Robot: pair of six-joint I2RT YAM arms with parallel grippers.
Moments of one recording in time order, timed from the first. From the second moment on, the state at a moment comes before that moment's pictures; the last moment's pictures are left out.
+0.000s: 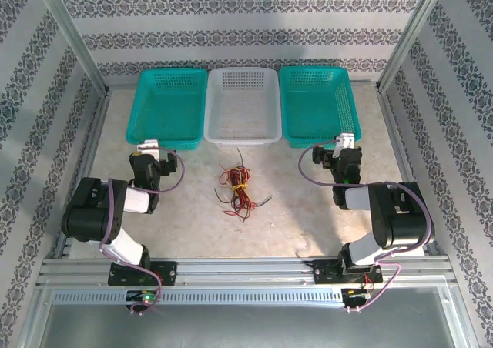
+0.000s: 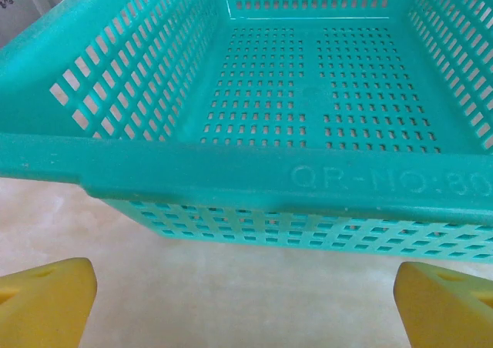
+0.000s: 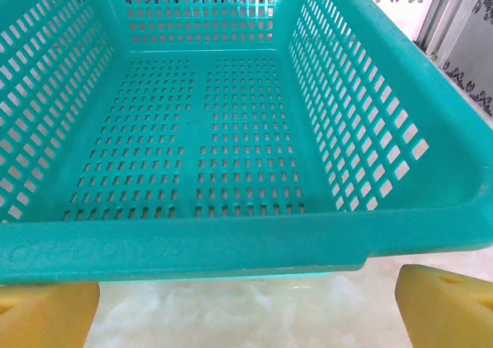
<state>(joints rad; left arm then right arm) -0.02 1.60 0.35 0.87 -0.20 -0.03 0.03 1.53 0.37 0.82 0.09 0.04</state>
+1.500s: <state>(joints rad) -0.06 1.09 0.38 0.52 -0.32 -0.10 0.13 1.04 0.52 0.26 0.39 0.18</state>
